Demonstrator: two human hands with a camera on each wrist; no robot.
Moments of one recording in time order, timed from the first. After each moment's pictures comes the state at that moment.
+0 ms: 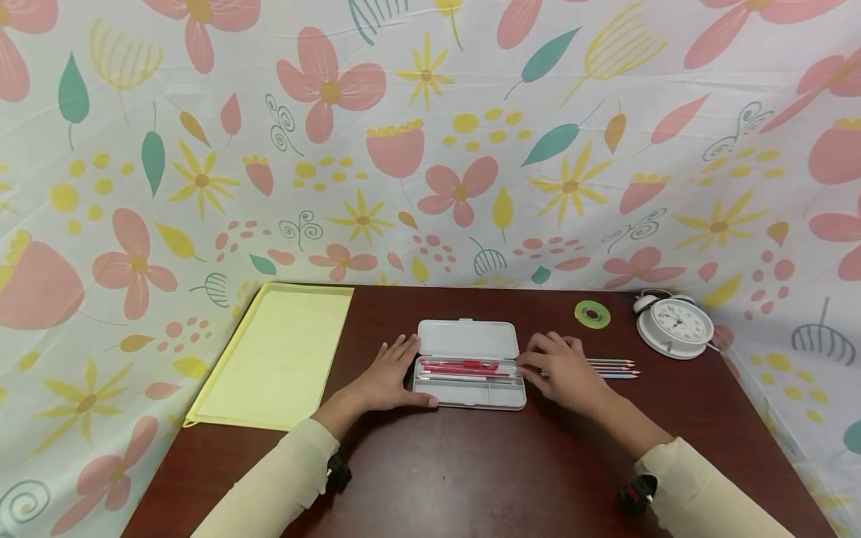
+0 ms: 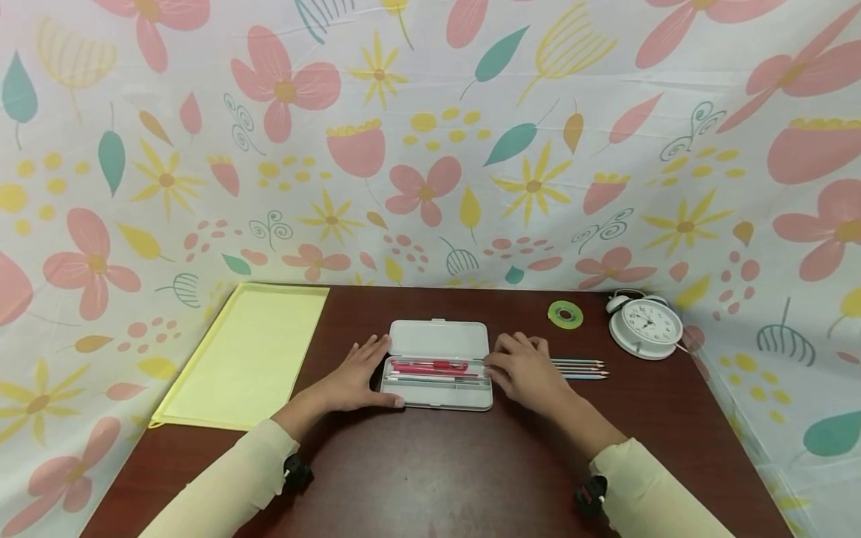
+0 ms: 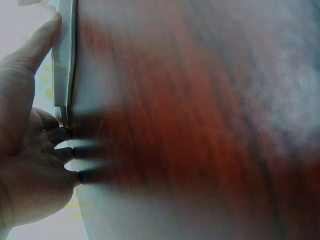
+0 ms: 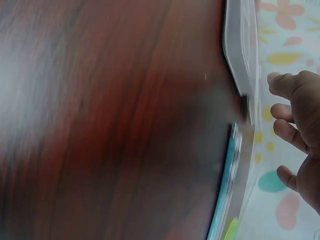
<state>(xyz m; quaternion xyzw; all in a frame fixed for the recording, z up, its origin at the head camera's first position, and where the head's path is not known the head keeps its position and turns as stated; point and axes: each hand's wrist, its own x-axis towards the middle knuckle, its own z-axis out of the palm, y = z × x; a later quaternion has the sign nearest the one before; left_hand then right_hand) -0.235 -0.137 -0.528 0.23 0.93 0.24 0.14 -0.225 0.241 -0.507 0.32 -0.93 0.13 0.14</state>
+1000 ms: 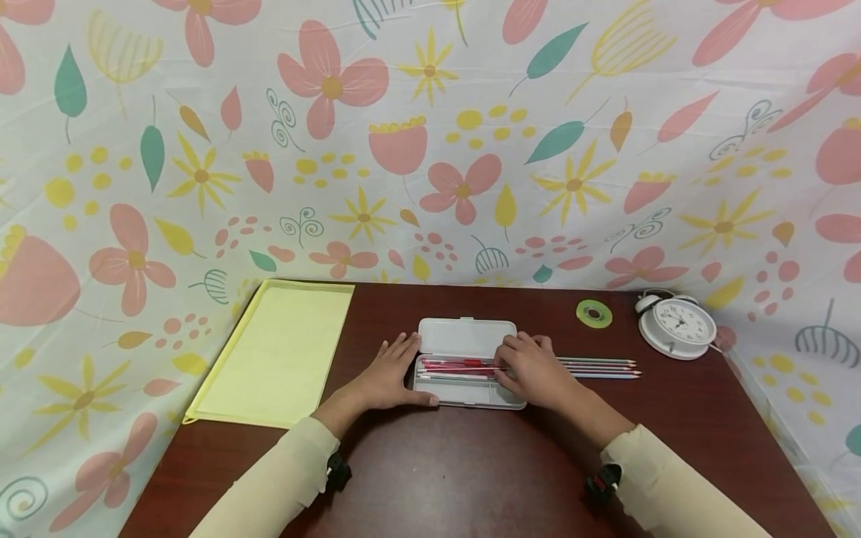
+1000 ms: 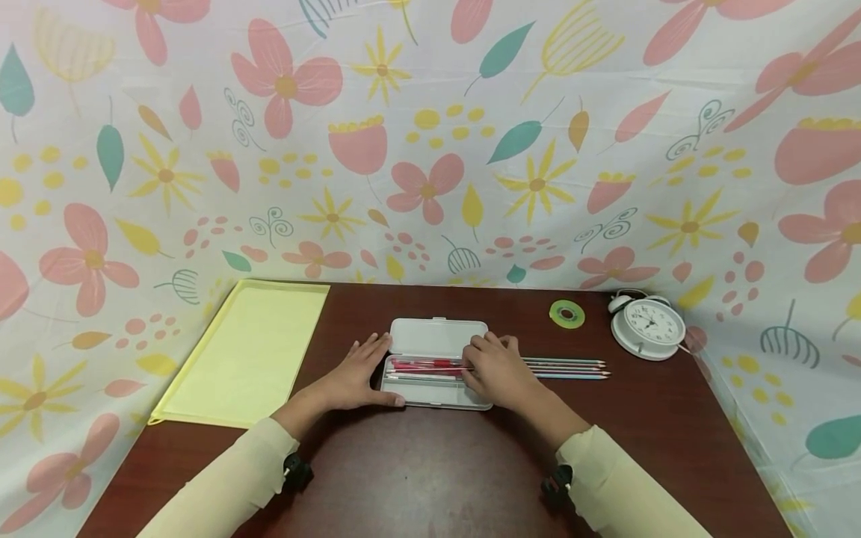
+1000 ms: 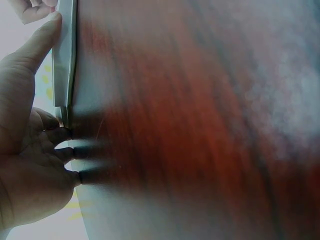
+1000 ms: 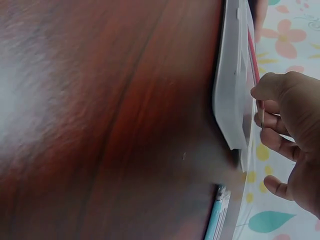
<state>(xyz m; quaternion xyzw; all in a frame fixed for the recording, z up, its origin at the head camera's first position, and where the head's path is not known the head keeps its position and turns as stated) -0.235 -0.136 -0.525 0.23 0.93 0.24 0.14 -0.232 0.190 -0.504 0.31 -0.94 0.11 0.07</state>
